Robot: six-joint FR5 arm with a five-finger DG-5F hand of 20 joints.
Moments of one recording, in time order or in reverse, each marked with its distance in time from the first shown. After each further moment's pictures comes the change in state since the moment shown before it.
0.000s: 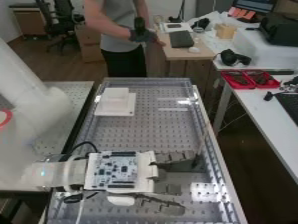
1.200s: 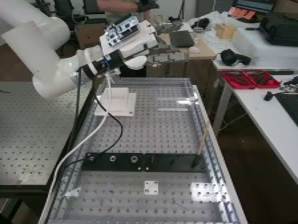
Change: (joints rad) arm 0.450 0.364 -0.236 0.176 0.240 0.019
